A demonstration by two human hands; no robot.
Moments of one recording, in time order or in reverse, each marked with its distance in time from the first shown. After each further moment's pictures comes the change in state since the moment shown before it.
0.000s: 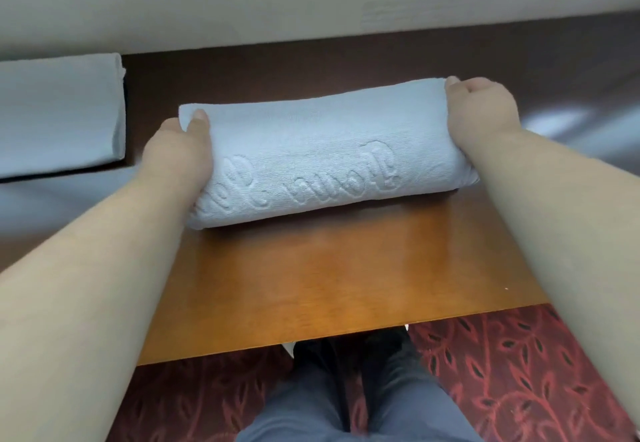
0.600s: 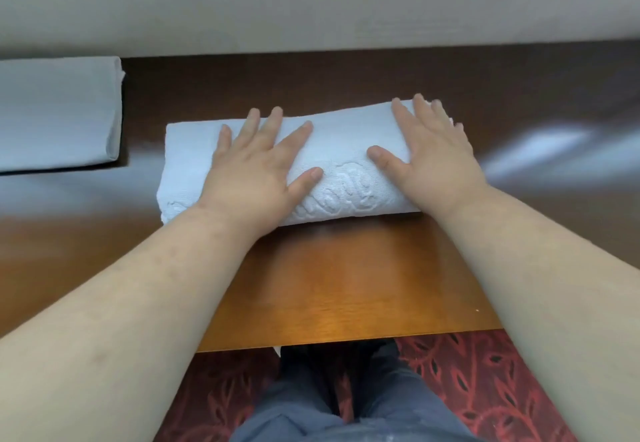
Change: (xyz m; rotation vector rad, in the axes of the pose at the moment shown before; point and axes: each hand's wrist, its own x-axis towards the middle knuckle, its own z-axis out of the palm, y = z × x) left_hand -0.072 0.039 0.043 0.647 -0.057 0.864; right_hand -0.038 0.007 0.002 -0.452 -0.225 -0.592
